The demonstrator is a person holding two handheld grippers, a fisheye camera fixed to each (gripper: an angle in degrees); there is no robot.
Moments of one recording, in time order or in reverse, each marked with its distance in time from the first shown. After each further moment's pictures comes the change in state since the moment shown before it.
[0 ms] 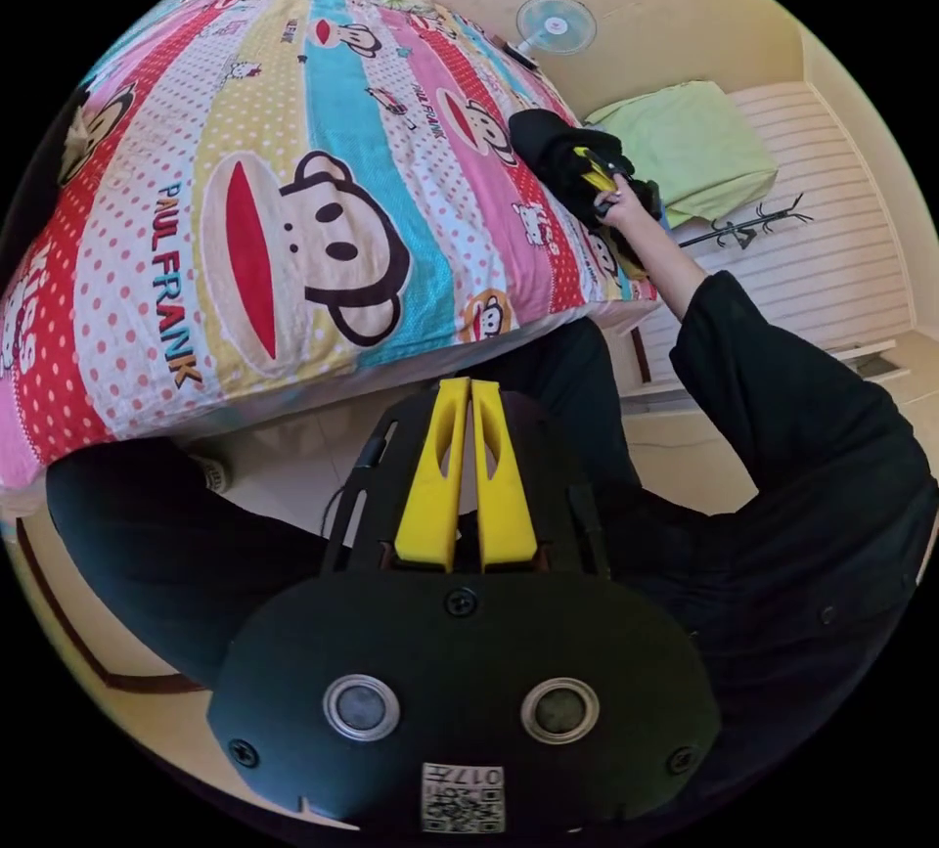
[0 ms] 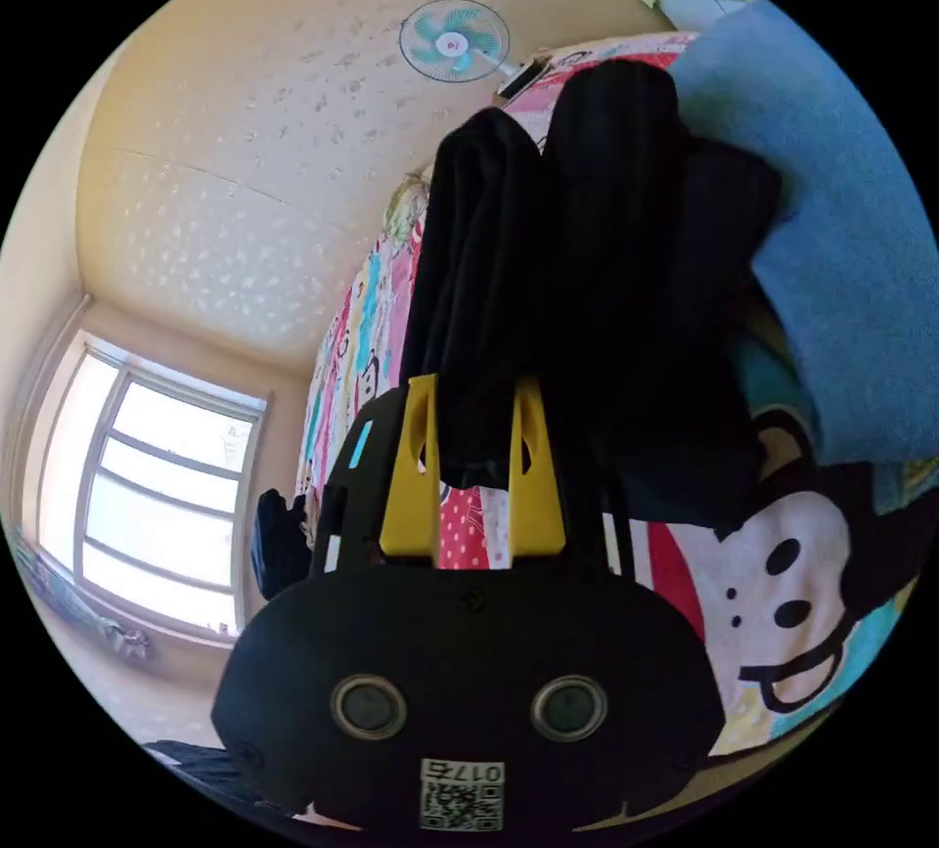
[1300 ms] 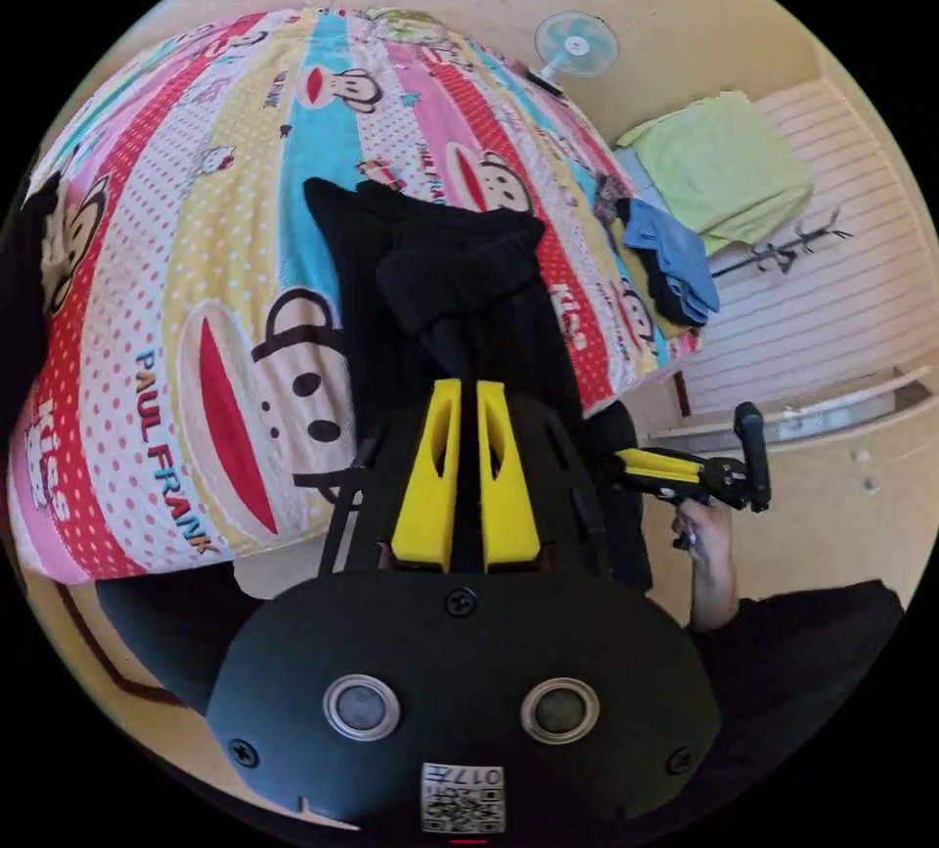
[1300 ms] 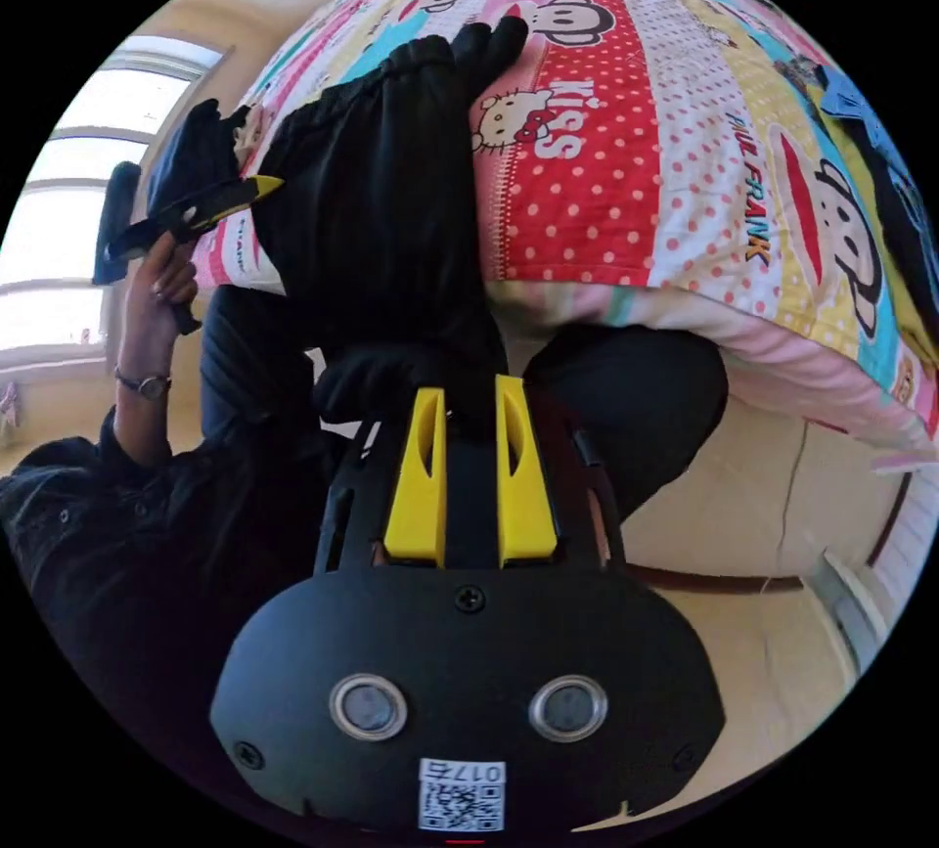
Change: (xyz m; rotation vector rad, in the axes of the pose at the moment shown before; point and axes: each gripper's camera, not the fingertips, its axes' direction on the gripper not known) left arm 0.040 -0.128 0.025 0.081 -0.138 -0.008; right arm -0.122 0.376 0.036 -0.672 0.615 -0.379
